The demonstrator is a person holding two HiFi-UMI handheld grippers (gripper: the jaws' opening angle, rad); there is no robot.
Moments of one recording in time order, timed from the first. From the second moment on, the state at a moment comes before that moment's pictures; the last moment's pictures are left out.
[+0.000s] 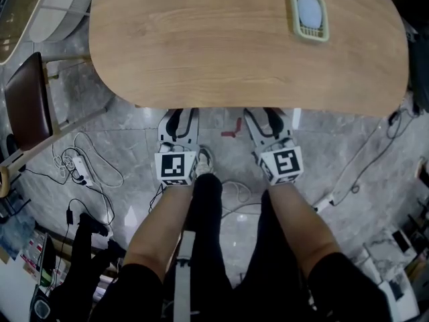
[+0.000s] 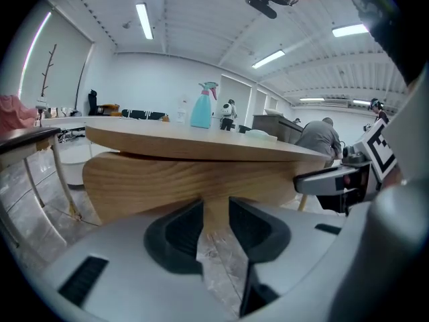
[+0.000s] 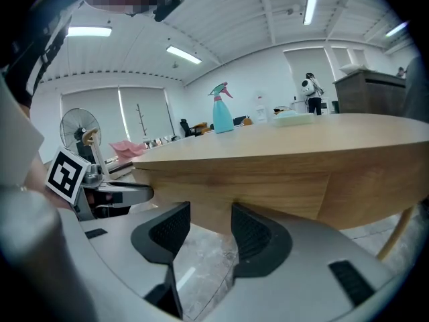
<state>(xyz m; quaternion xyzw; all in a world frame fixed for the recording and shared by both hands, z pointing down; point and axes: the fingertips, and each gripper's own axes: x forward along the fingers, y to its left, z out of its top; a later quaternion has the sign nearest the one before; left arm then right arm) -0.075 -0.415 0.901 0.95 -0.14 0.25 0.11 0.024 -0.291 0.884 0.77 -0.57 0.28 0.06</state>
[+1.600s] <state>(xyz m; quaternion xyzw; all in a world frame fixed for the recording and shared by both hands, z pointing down) -0.131 -0.348 0.793 0.93 -0.13 0.33 0.09 -0.005 -0.207 0.729 0.74 -0.60 0.30 0.03</state>
